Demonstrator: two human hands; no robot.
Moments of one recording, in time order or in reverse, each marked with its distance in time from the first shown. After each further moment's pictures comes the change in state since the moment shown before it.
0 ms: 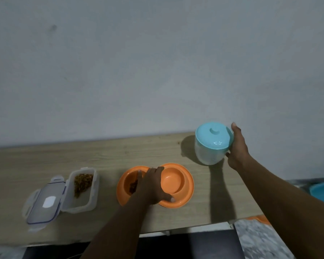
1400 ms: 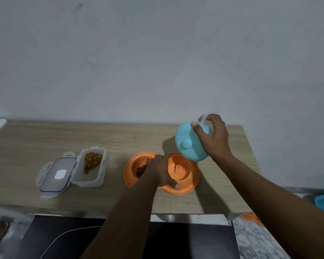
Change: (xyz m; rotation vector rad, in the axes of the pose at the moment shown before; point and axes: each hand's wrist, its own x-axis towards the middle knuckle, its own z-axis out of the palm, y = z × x) left_hand 0.011 -0.001 0.011 -0.114 0.013 -0.033; right_hand -0.062 0.016 0.074 -0.636 -0.065 -0.780
